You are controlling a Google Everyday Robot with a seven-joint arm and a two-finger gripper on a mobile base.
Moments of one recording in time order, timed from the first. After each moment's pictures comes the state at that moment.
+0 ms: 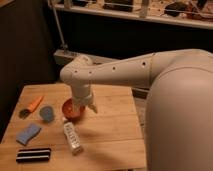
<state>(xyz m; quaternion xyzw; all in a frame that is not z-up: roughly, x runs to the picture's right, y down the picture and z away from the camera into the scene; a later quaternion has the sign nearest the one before) -0.104 0.102 0.703 -0.26 0.23 0.64 0.68</state>
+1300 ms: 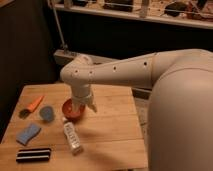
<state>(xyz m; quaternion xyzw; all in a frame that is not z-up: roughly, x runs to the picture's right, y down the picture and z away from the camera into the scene) -0.109 0.086 0.702 -0.26 0.20 0.66 0.68</state>
